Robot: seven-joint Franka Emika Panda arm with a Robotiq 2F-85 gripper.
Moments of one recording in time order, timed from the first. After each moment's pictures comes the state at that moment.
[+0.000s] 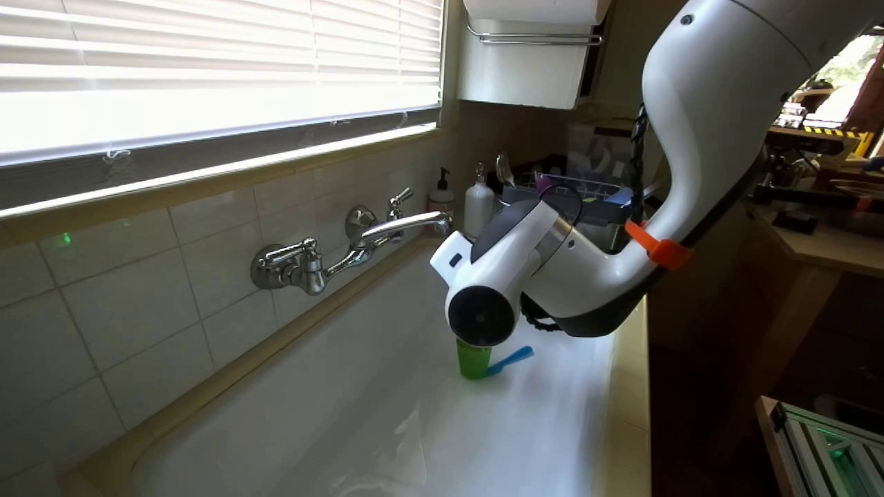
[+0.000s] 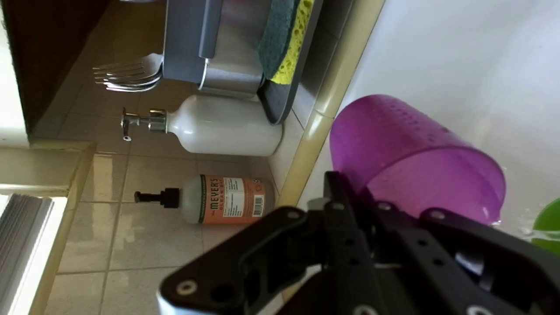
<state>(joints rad) 0.06 0.45 0.02 -2.11 -1.62 1.95 0.78</state>
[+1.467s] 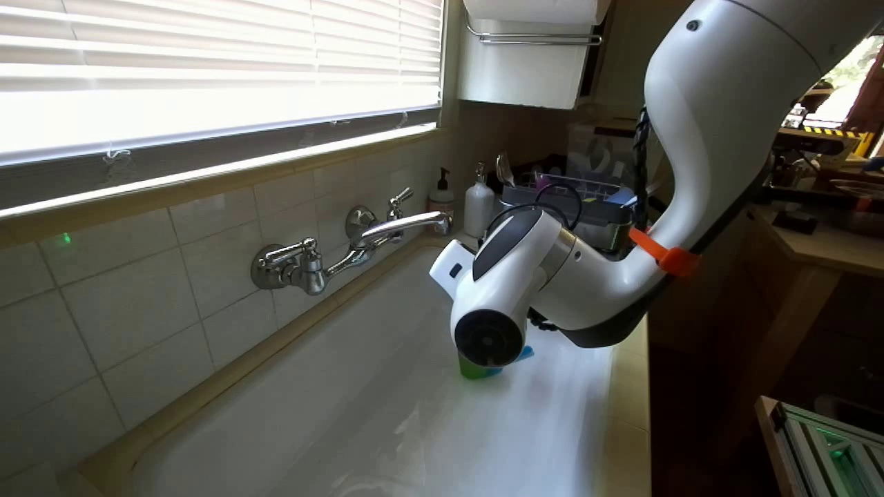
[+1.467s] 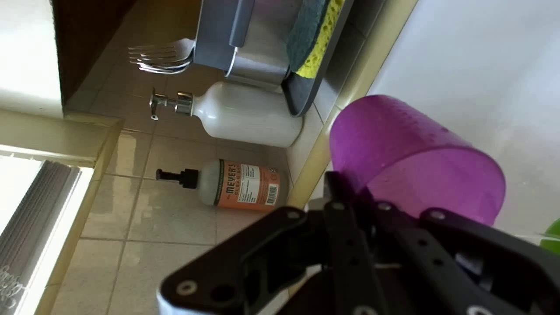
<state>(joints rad) 0.06 0.45 0.05 -2.14 -1.68 1.88 0.76</state>
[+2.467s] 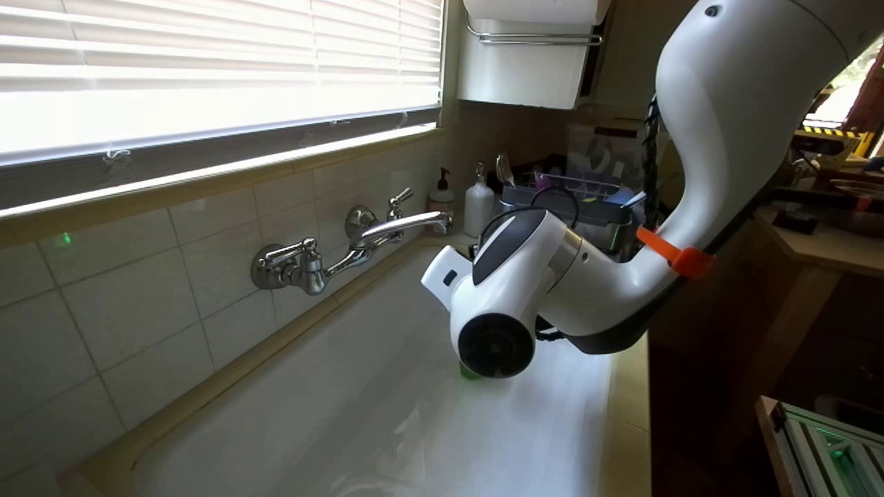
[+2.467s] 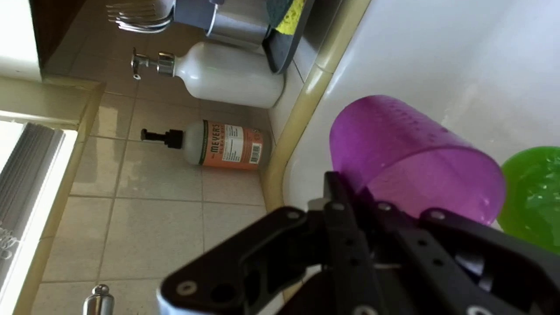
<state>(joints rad) 0.06 0.43 0.09 -2.16 -1.68 1.95 0.76</state>
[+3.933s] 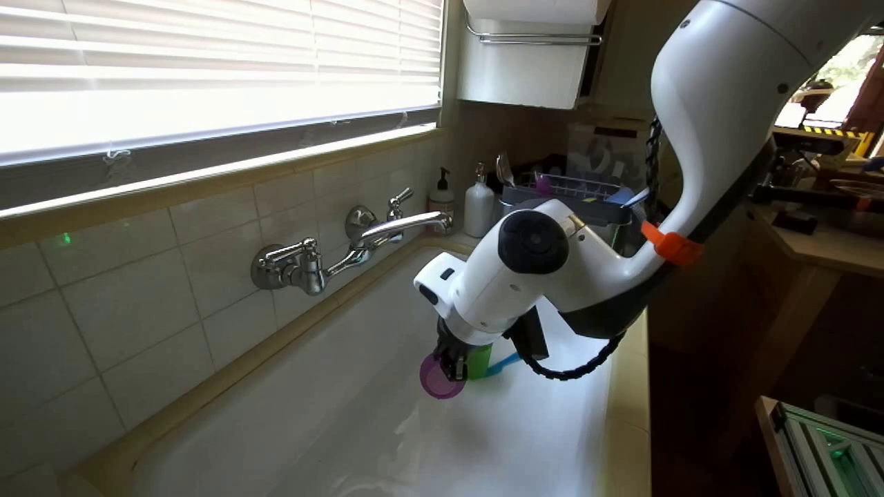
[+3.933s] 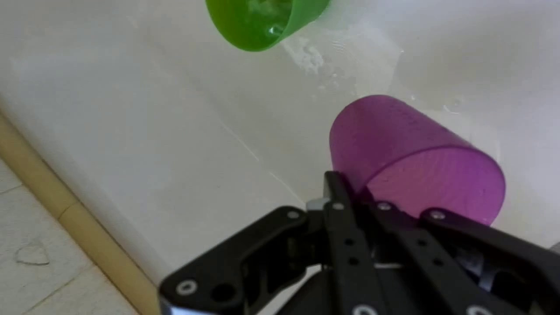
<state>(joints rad) -0.08 0.44 0.10 -2.16 -1.42 2.77 0.62</state>
